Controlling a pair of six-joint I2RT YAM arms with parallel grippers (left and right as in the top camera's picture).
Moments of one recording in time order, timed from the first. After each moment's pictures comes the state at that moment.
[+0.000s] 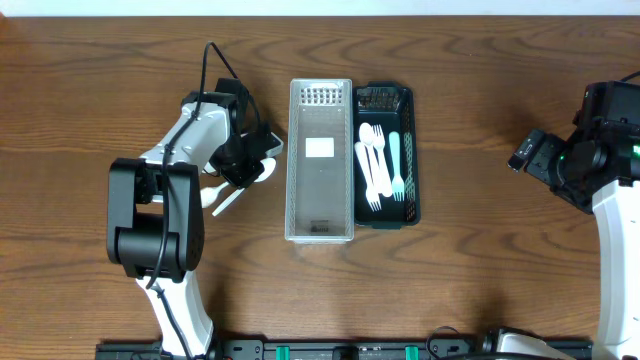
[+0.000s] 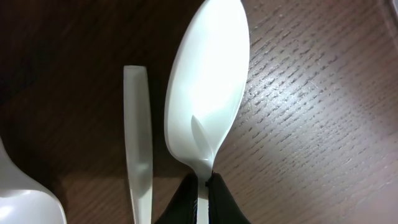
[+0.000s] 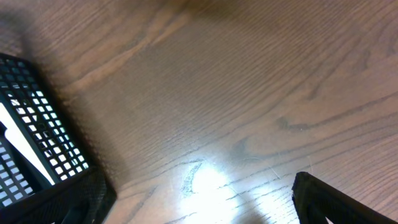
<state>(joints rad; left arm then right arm) -0.13 2.05 1.40 -1.02 0.08 0.68 -0.20 1.36 1.33 -1.18 0.04 0.41</state>
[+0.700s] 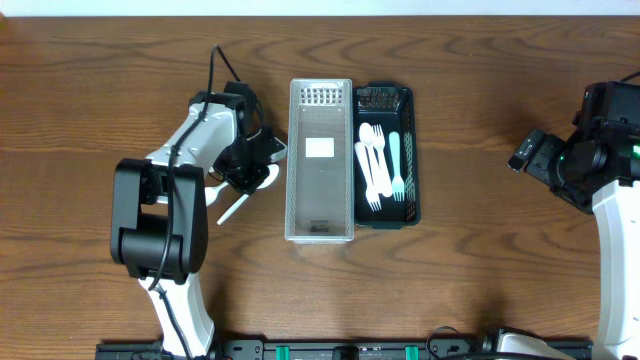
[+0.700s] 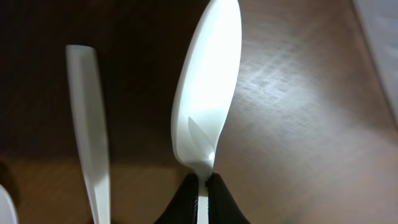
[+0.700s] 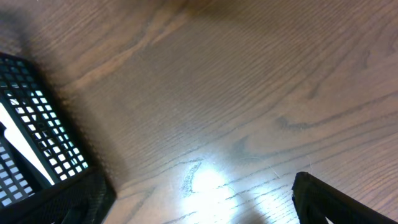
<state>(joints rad) -0.16 2.03 1.40 -1.10 0.08 0.61 -0.20 1.36 1.33 -1.19 0.05 0.41</state>
